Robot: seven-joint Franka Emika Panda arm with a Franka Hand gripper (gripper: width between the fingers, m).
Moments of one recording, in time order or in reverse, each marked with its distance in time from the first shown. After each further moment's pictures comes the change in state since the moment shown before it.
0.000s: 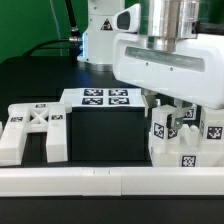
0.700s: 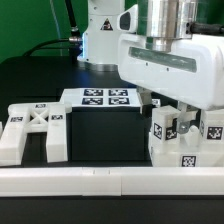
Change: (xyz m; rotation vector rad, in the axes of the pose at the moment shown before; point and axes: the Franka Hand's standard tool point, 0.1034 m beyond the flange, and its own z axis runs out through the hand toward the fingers) arm -0.002 0.000 0.001 0.006 -0.002 -0.003
